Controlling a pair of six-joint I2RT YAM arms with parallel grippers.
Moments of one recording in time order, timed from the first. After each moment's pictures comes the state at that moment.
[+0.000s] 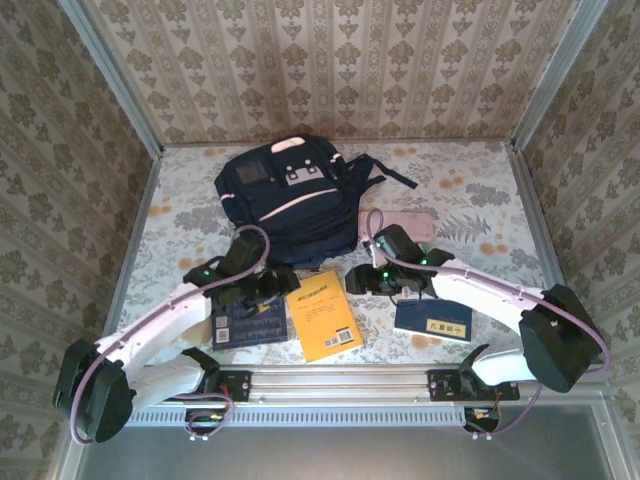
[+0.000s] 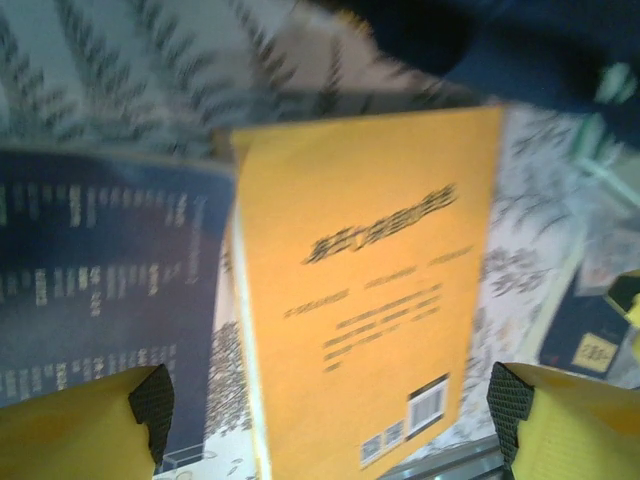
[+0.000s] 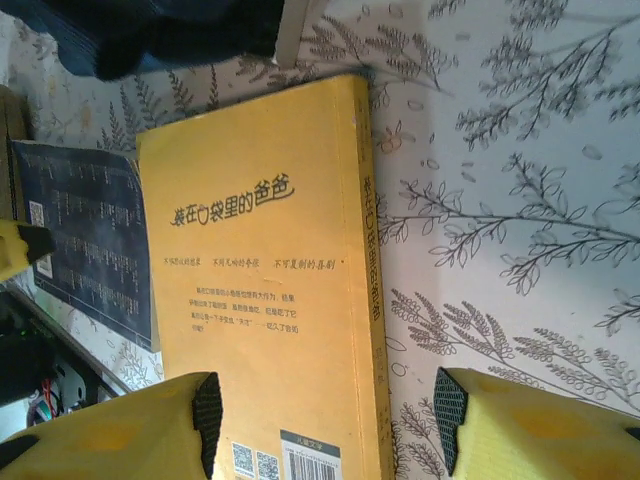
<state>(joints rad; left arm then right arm) -0.64 1.06 0.61 -0.61 0.30 -0.99 0.64 1.35 0.75 -0.37 -0.34 0.65</state>
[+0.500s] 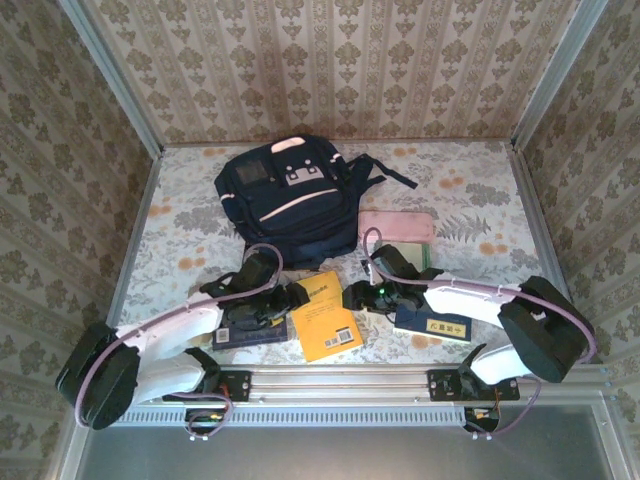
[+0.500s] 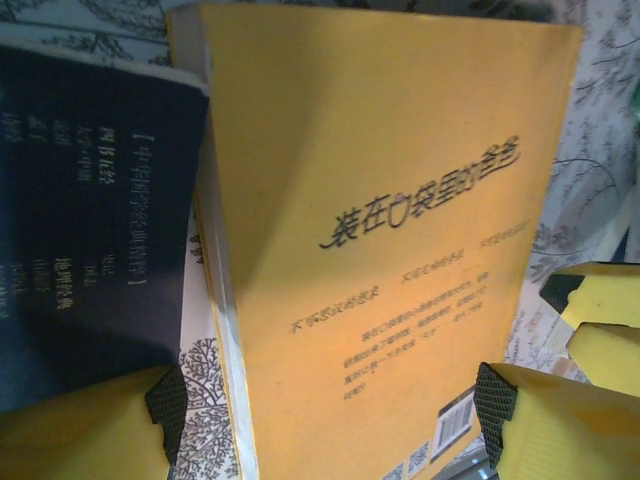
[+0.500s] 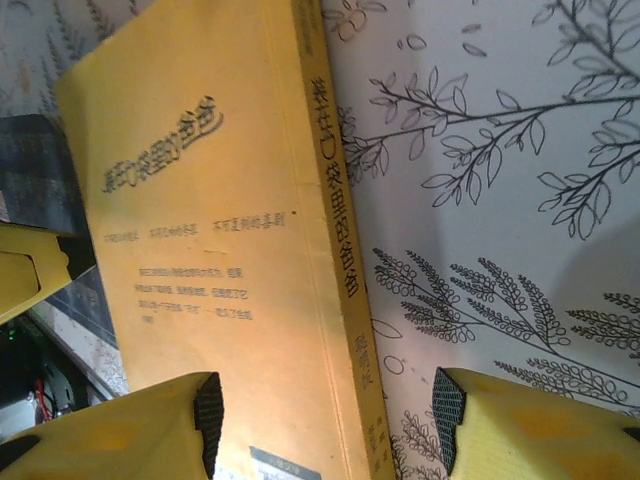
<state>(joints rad) -0.73 1.14 0.46 -0.33 0.33 -1.09 0.71 1.44 0.60 -0.13 -0.37 0.79</state>
